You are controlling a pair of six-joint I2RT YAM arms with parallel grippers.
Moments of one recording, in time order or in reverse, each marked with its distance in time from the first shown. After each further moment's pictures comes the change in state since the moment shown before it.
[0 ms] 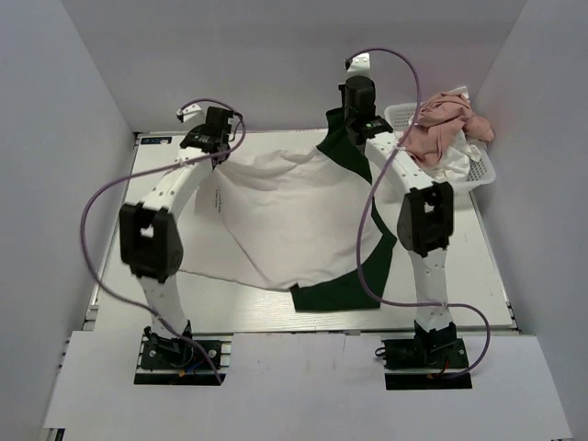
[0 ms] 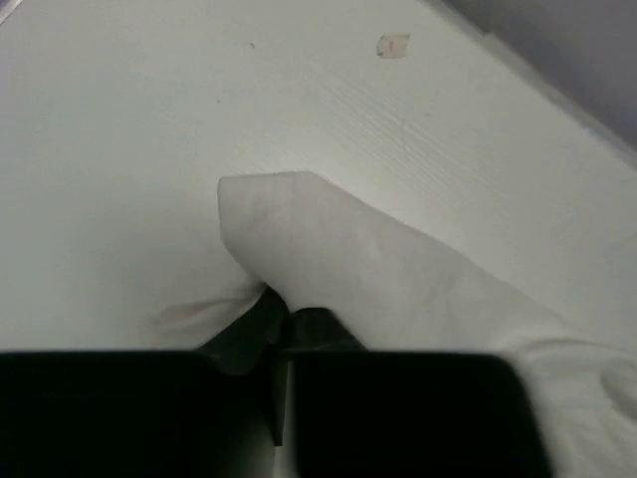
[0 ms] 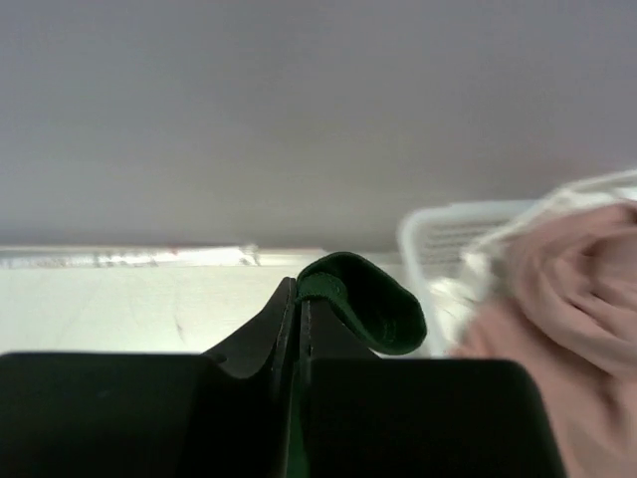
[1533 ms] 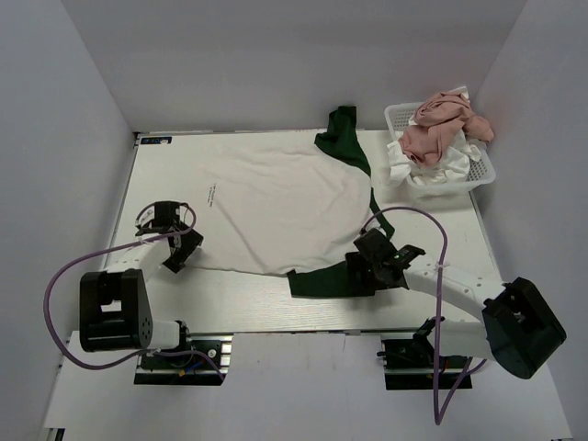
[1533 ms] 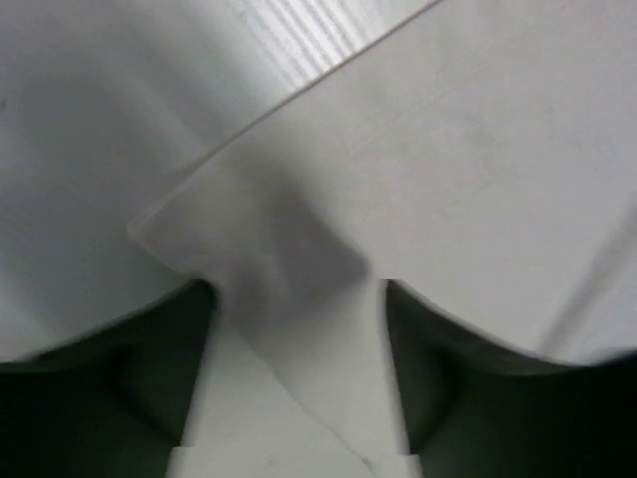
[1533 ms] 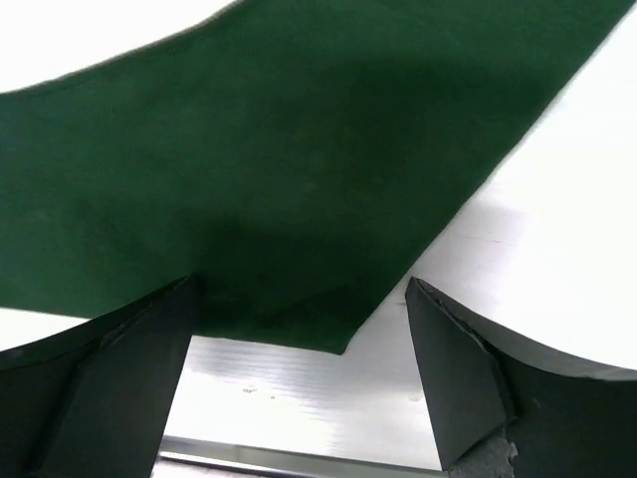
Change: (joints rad) left arm 0.371 -0.415 -0.978 0.241 0.527 -0.135; right arm 0.293 -0.929 -1.455 -0.480 -0.353 0.609
